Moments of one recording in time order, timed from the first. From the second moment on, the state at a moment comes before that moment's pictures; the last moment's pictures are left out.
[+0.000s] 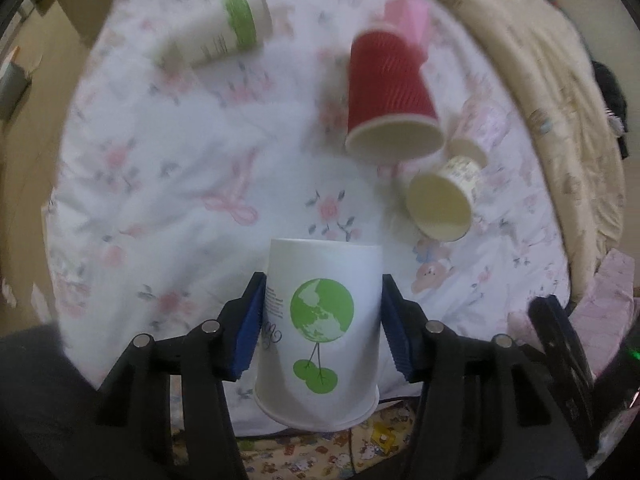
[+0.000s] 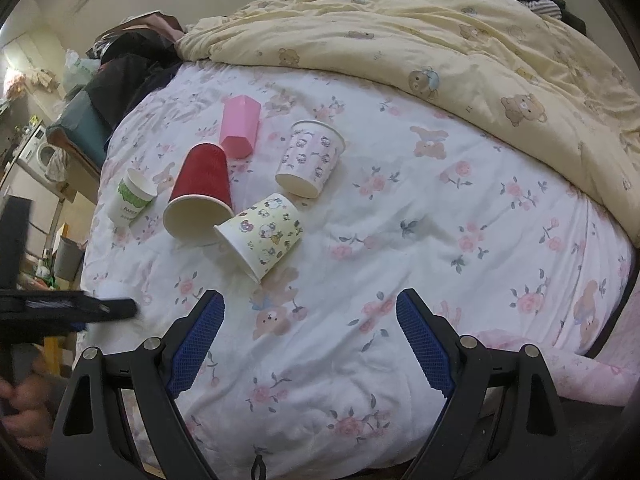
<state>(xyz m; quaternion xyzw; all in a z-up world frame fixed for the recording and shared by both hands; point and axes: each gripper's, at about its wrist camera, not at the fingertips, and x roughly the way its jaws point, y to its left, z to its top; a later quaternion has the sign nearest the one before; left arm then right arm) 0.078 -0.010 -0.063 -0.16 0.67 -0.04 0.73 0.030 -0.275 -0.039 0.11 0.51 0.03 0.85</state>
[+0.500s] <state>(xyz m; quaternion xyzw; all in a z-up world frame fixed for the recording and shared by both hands) 0.053 0.023 -0.052 -0.17 0.58 -0.04 0.79 0.037 -0.229 -0.051 0.12 0.53 0.11 0.83</state>
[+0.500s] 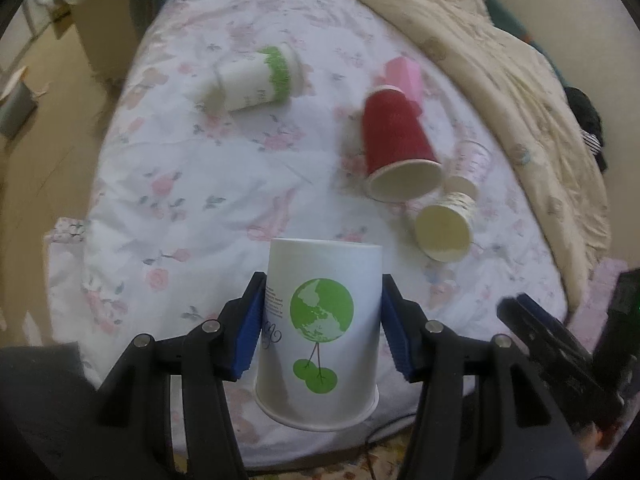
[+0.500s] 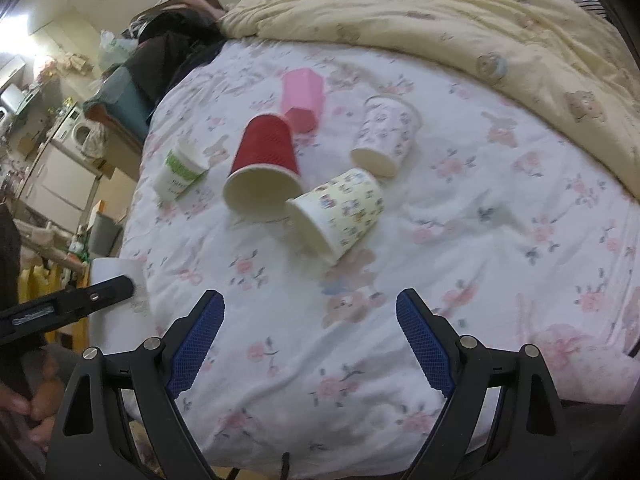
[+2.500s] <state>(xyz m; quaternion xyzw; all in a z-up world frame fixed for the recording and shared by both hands) 0.052 0.008 -0.026 -0.14 0.57 -0.08 0.80 0.039 -0.228 -0.062 0.15 0.55 0.15 0.81</state>
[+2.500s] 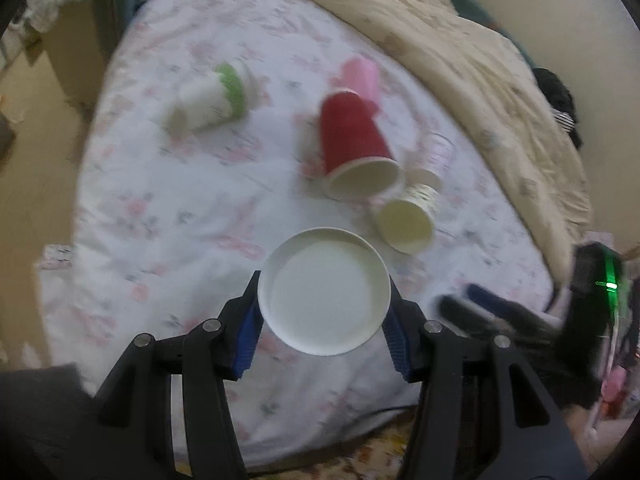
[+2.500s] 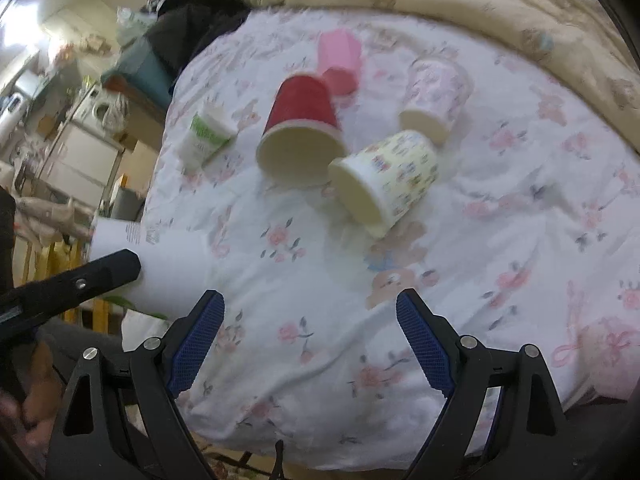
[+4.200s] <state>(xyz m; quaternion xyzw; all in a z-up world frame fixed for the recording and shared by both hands) 0.072 -0.060 -0.027 0.00 0.50 -0.02 0.87 0.026 -0.286 -0.038 0.19 0.50 0.07 0.84</state>
